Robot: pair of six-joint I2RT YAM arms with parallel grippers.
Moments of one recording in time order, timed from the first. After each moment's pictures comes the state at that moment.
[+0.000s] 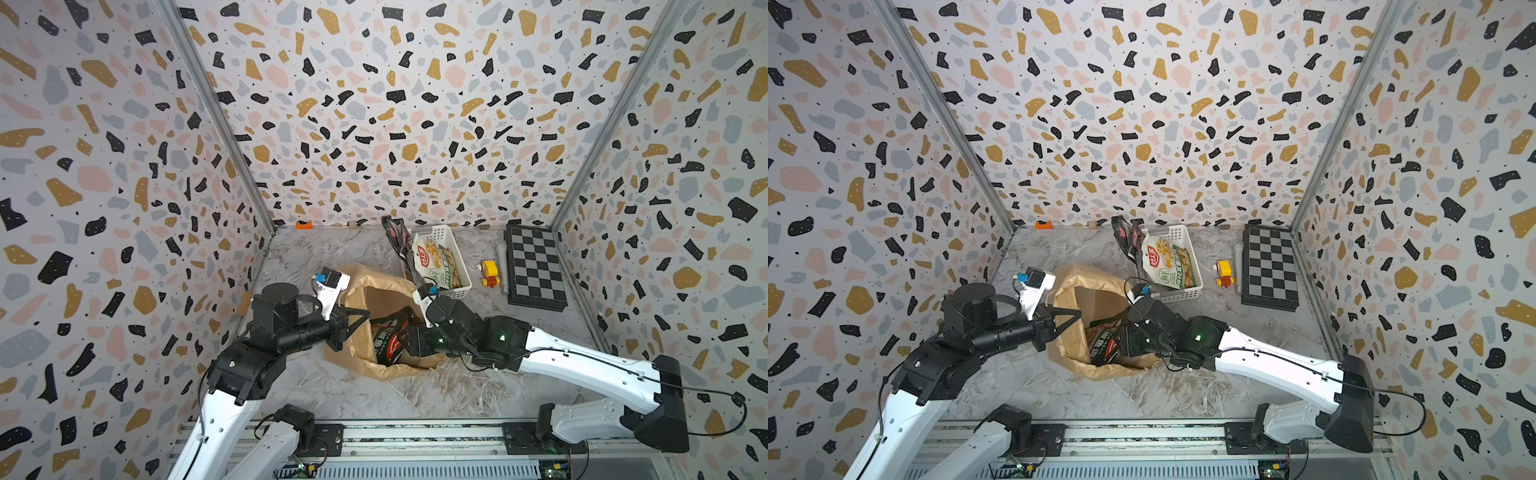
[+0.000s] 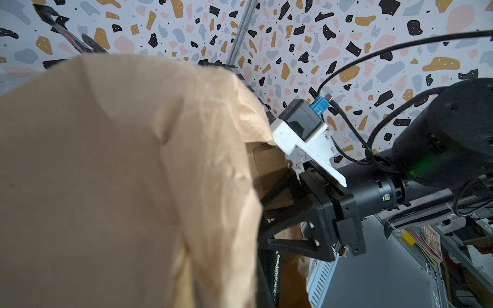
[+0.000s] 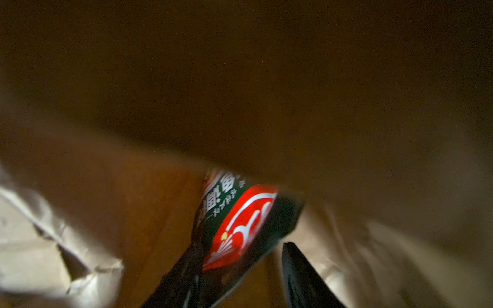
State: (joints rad) left arm -0.34 0.72 1.02 -0.76 0.65 -0.19; right arm 1.15 1.31 1.18 -0.59 0.07 0.80
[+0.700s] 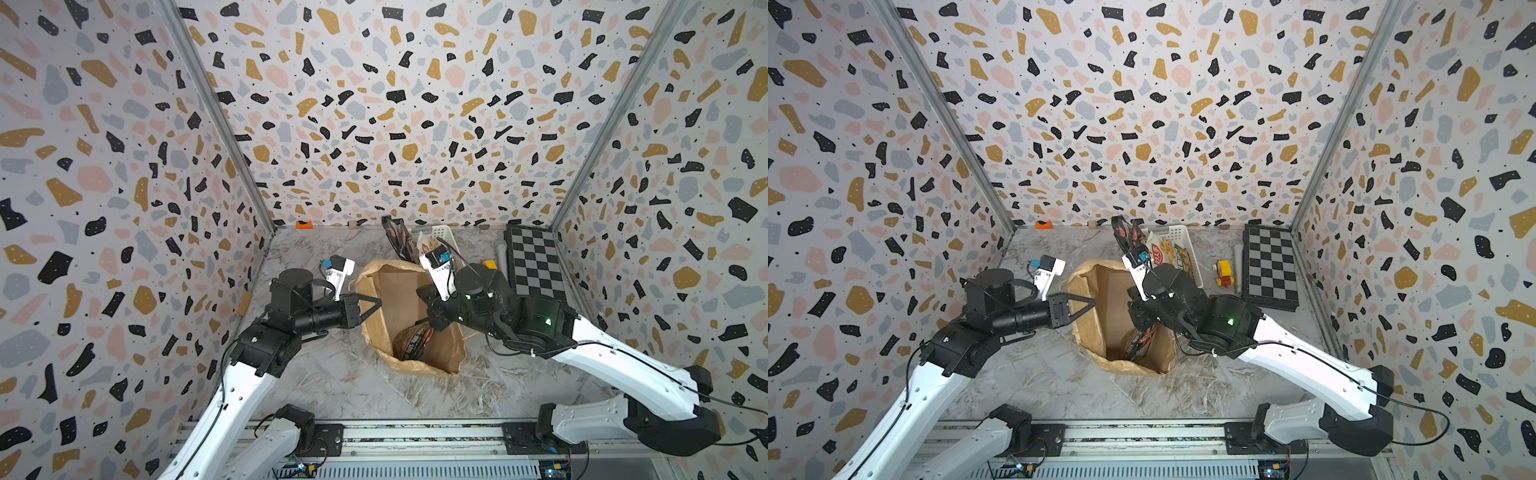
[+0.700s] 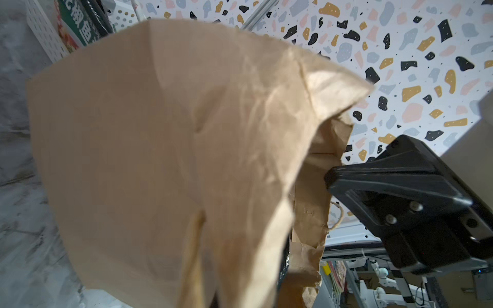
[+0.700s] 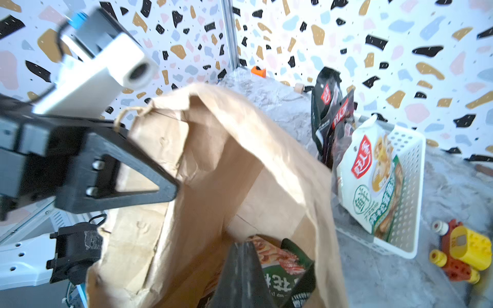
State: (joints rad) left arm -0.35 0.86 0.99 -0.57 0.72 -0.64; right arm 1.12 1.28 1.54 -0.74 0.25 0.24
